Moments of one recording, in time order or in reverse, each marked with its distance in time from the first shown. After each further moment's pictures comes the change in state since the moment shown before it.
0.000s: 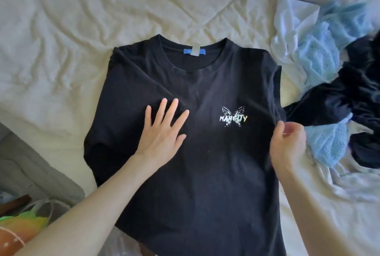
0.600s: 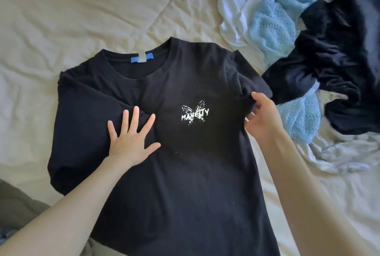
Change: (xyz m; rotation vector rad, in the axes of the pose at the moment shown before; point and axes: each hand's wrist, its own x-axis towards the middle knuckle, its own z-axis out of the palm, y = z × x) left_hand 0.033 0.013 0.019 0.199 -0.385 -0.167; right_hand 0.061 -0.001 -0.019 1.185 -0.422 0.822
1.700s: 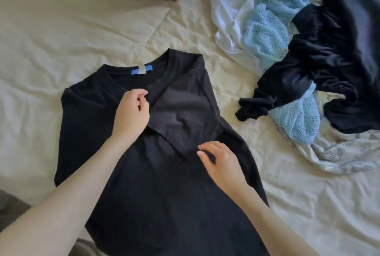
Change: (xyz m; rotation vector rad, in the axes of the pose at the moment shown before) left_hand 0.023 0.010 -0.087 -0.840 0.535 -0.050; right_hand -0.048 0.111 -0.031 -1.268 -0.321 -0.851
